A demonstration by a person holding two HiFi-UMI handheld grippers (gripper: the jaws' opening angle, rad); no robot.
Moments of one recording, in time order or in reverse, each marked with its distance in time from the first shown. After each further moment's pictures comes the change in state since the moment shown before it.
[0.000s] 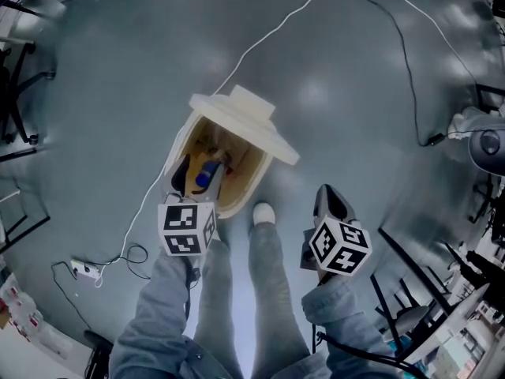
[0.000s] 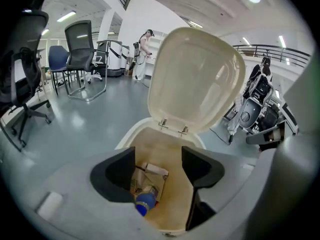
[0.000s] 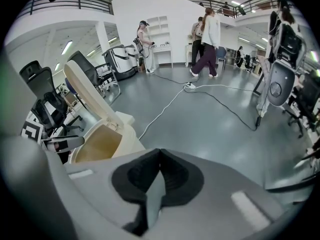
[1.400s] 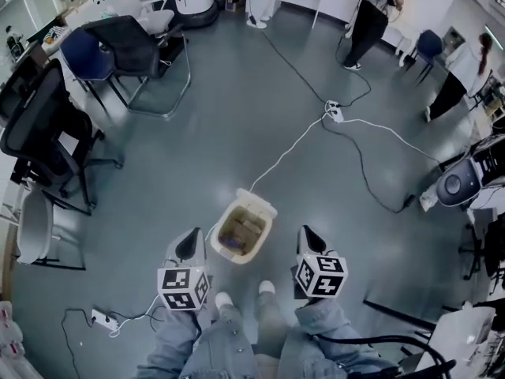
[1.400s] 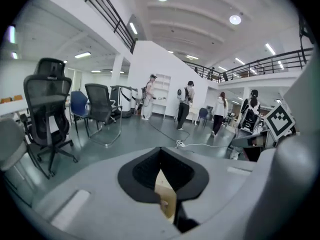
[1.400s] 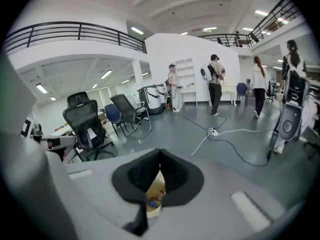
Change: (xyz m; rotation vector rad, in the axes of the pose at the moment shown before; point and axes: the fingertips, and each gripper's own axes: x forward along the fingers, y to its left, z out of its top) left arm -0.394 -0.040 0.205 0.018 -0.391 0.113; right arm -0.331 0.132 0.163 -0.178 -0.393 0.244
